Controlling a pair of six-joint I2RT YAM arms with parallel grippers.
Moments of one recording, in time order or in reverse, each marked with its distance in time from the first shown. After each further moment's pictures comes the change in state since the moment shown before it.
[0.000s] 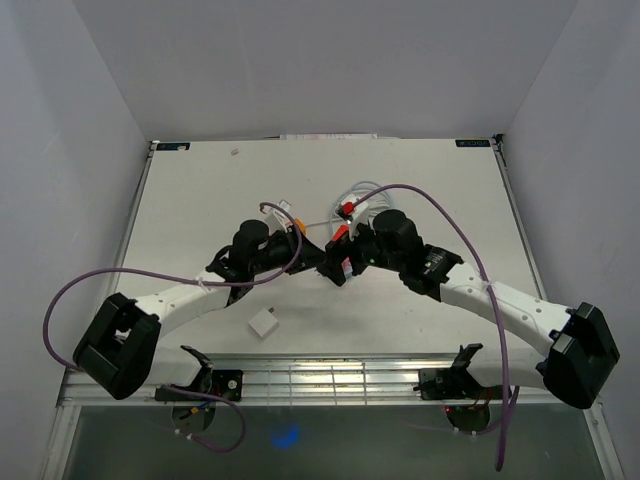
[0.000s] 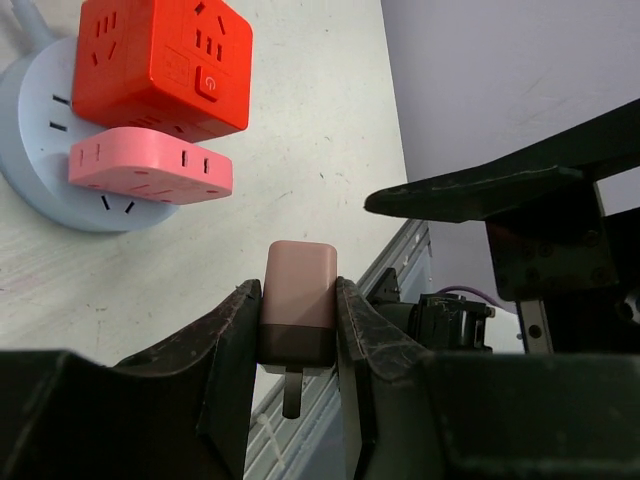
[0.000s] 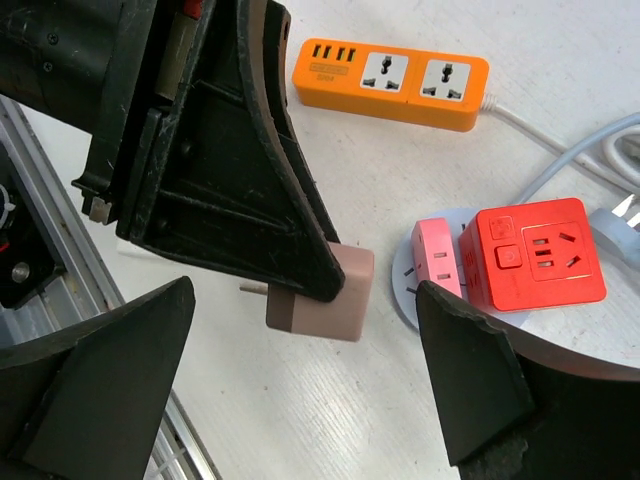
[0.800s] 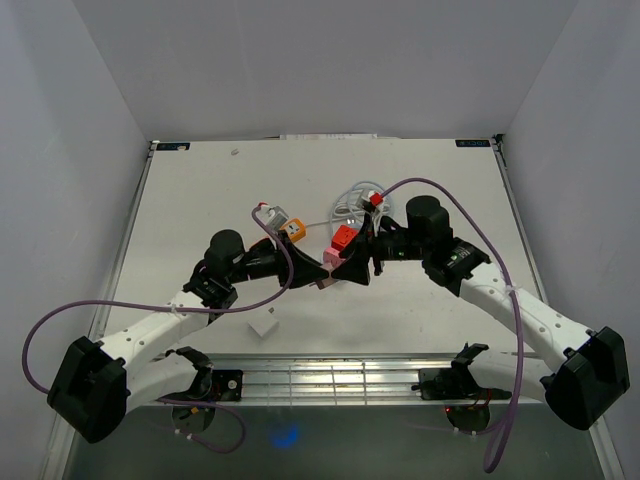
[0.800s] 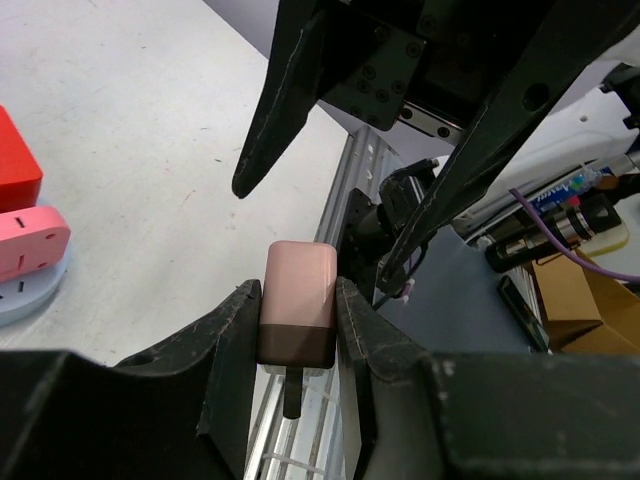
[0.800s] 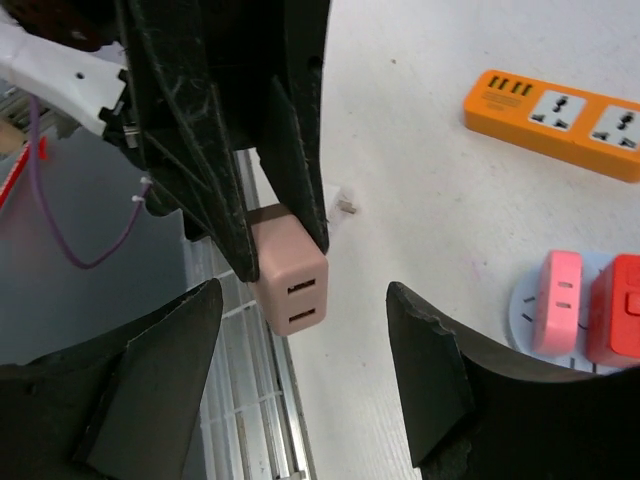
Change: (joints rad) left arm 0.009 -0.278 -0.084 0.107 0.291 0.341; right arm -0.193 -0.114 0.000 -0.040 -0.542 0.035
